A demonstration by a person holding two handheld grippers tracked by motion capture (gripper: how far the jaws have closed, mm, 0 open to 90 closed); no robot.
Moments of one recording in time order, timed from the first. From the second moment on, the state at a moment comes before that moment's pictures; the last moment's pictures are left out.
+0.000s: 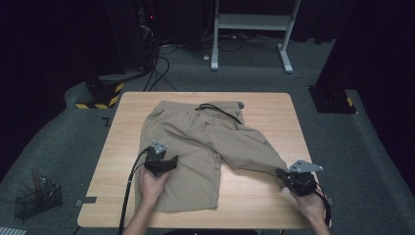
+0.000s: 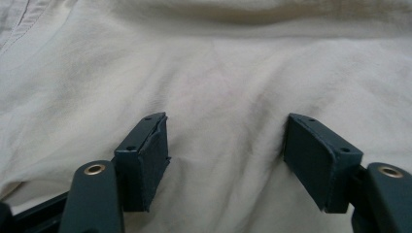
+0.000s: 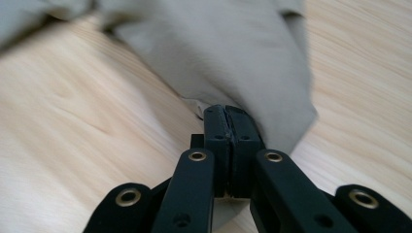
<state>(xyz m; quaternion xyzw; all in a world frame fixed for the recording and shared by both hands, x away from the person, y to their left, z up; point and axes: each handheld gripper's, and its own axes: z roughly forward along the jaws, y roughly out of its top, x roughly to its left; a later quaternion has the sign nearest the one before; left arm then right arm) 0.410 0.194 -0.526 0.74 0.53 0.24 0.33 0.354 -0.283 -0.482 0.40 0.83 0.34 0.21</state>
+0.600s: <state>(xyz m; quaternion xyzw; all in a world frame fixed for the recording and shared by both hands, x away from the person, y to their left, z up) 0.410 0.194 -0.526 0.74 0.53 0.24 0.33 0.399 -0.213 -0.507 0.35 0.86 0.32 0.19</state>
